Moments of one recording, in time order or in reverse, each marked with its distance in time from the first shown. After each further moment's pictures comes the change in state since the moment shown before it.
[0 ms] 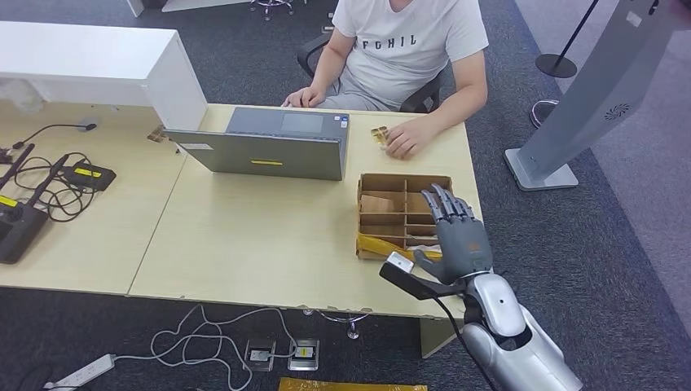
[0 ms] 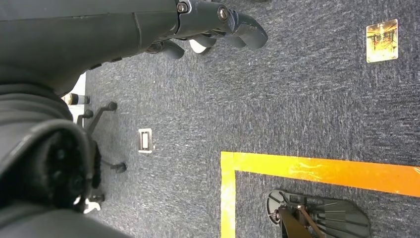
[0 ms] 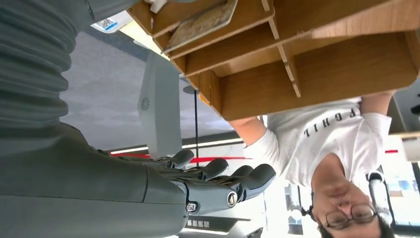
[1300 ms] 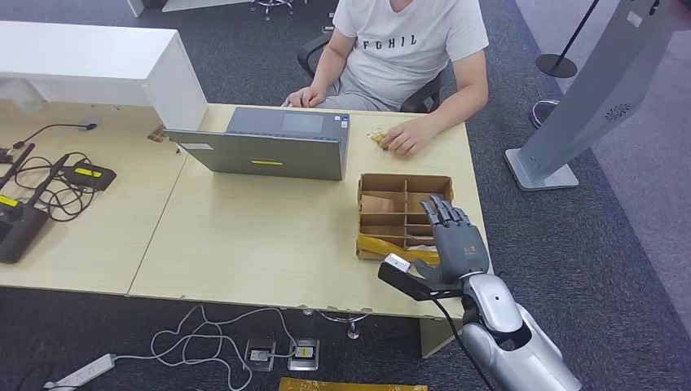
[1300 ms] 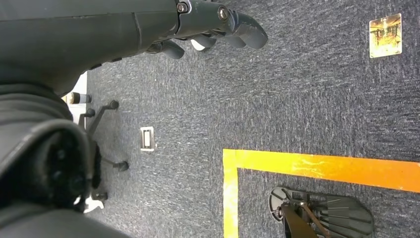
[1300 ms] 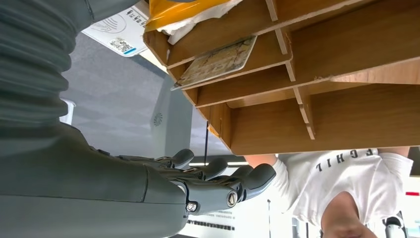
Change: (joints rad) left arm 0.000 0.003 -0.008 0.000 0.010 -0.019 0.003; right arm 0.002 0.004 -0.003 -0.009 -0.014 0.133 0.046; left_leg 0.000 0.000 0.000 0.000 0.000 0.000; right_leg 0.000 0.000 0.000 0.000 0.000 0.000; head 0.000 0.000
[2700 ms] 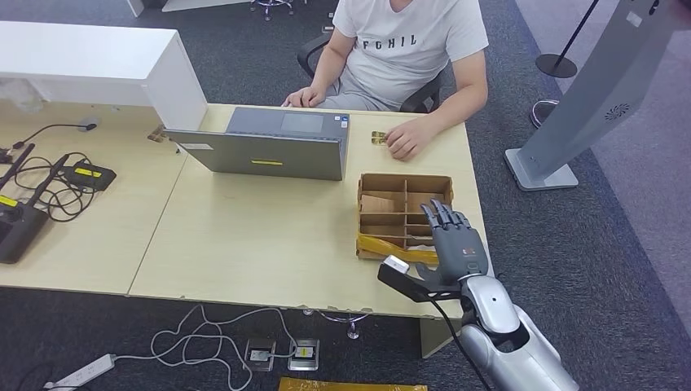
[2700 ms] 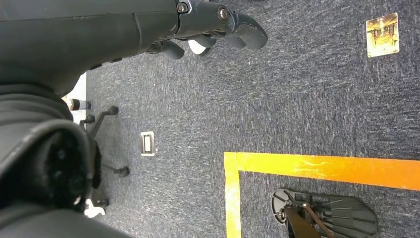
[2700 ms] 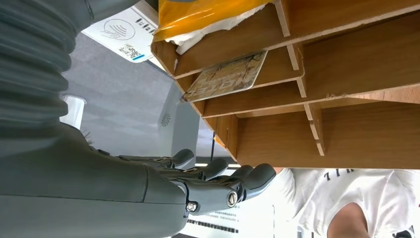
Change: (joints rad) left arm 0.000 0.008 -0.016 0.000 -0.009 -0.015 -0.002; right arm 0.011 0.016 -0.015 0.011 0.038 0.036 0.017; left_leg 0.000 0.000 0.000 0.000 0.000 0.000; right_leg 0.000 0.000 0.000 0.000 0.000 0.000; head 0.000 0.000
